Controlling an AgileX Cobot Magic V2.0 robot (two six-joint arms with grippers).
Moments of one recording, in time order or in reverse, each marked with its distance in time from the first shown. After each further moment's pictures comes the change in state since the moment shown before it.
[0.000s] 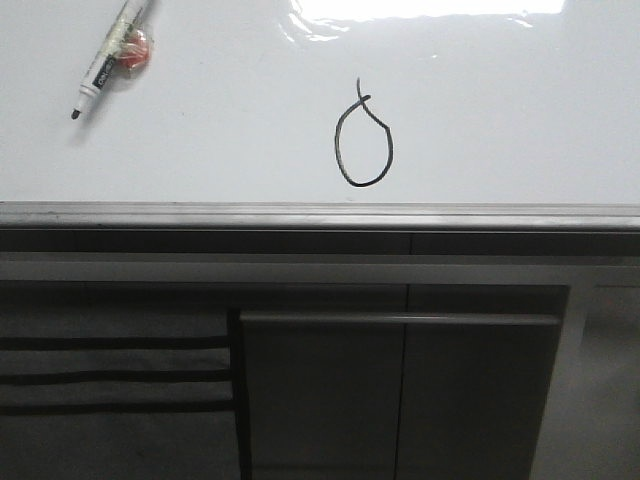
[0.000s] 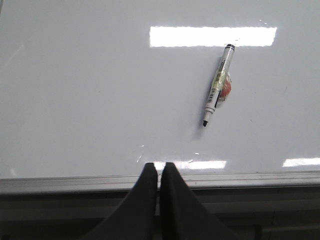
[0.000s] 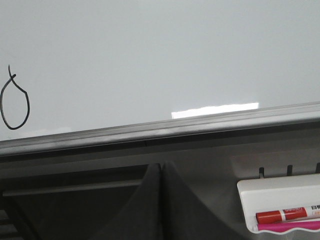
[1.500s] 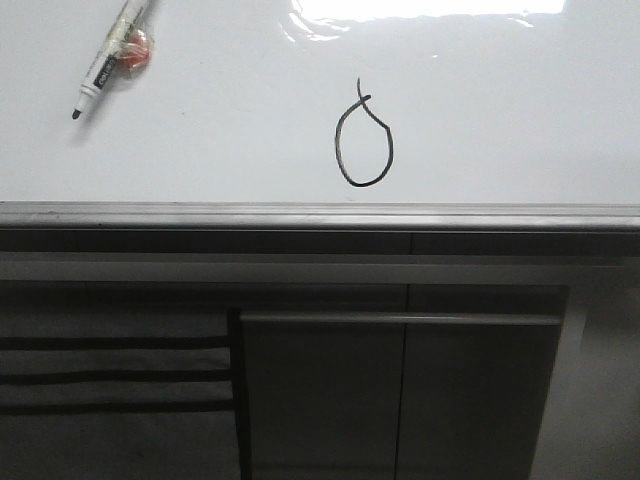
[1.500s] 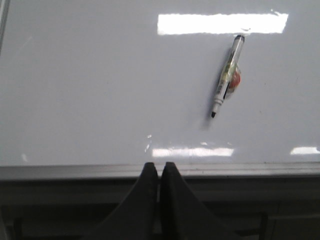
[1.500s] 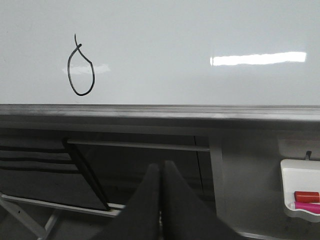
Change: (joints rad) left arm 0.038 0.000 -0.021 -0.237 0.081 0.232; right arm 0.273 0.215 -0.344 0.024 0.351 0.000
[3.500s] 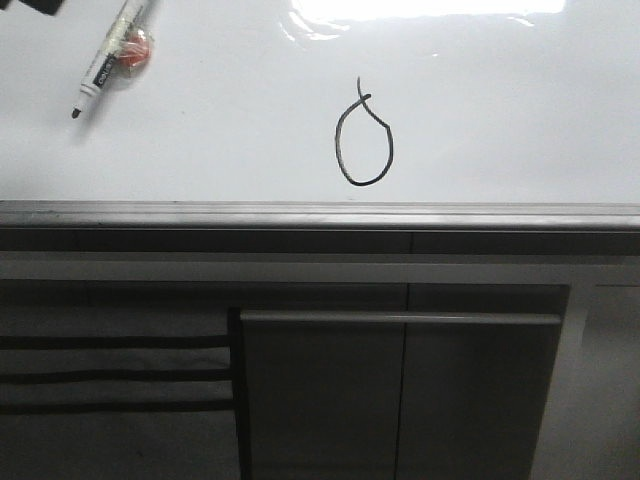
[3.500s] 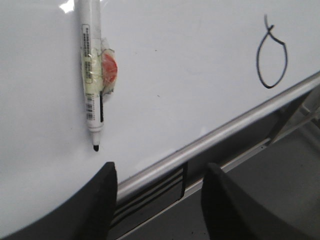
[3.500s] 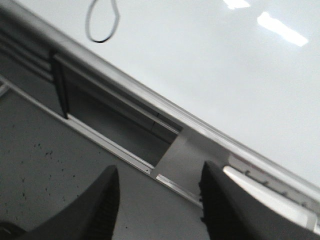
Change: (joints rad) left arm -0.189 1.124 -0.964 -0.124 0.524 0.317; right arm 0.000 0.515 -0.607 0.116 0.451 -0.546
